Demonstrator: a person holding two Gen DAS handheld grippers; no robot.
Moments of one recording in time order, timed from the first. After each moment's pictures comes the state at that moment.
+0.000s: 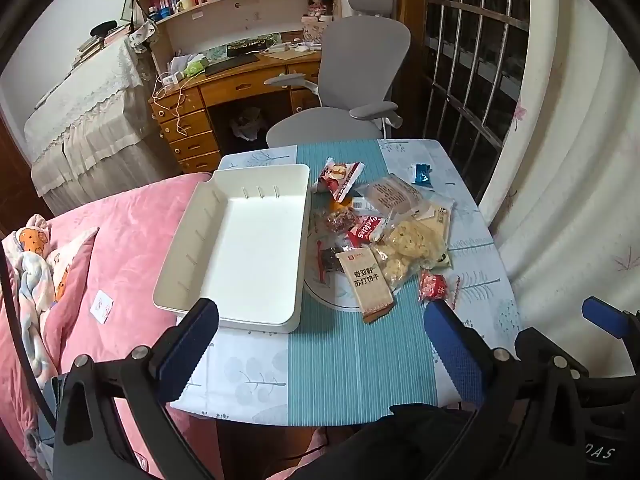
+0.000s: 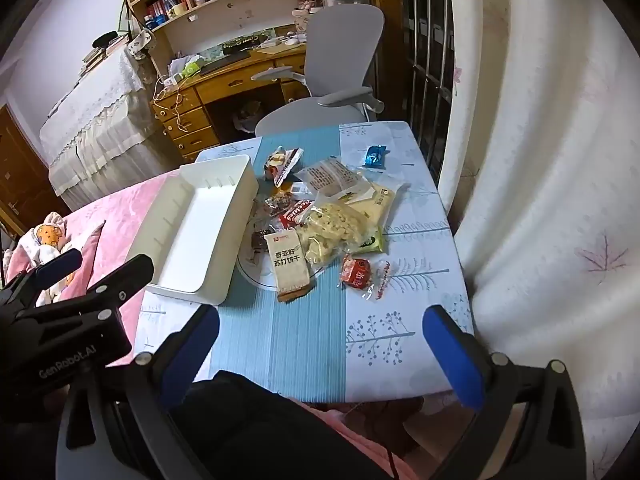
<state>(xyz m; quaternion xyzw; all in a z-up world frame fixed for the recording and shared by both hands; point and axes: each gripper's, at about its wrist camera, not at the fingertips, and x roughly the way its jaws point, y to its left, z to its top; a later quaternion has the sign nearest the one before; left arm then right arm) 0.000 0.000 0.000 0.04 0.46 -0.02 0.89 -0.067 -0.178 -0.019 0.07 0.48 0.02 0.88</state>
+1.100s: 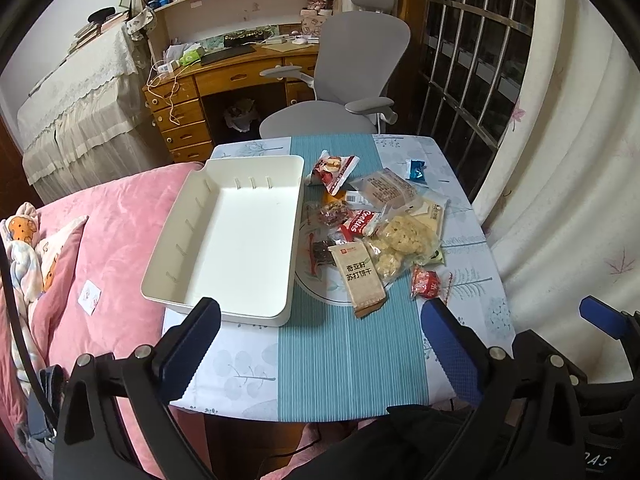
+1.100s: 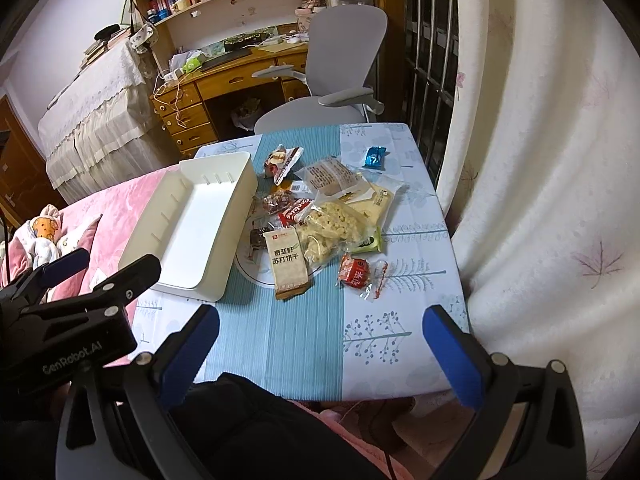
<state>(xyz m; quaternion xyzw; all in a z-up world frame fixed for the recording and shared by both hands) 0.001 0.006 -0.012 0.01 0.47 -0.03 0.88 -0.068 -0.168 -0.017 0.05 0.47 0.02 0.88</state>
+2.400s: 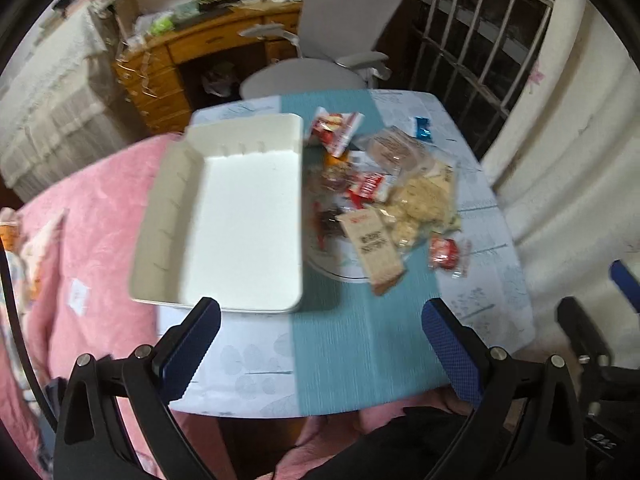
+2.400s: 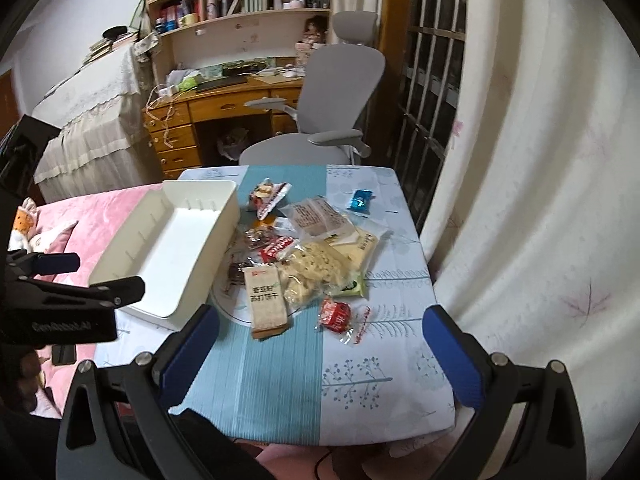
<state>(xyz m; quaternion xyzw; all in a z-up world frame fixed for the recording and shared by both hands) 0.054 0.033 -0.055 0.02 0.54 -0.08 0.84 -0.062 -0.150 -0.025 -0.01 0.40 -0.03 0.91</state>
